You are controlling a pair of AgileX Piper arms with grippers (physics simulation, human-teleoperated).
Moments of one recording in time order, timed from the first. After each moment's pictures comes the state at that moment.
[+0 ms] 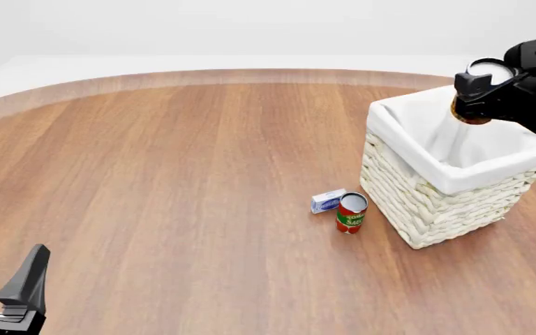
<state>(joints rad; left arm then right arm) -0.01 0.02 0.00 -0.01 0.00 0.01 1.15 -0.92 0.04 -0.21</state>
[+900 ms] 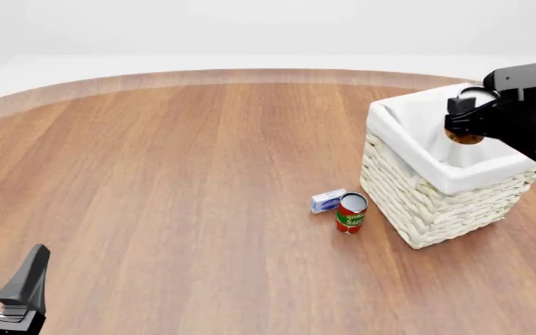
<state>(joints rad) -0.01 0.02 0.00 -0.01 0.00 -0.06 1.31 -0.89 -0.05 -0.18</state>
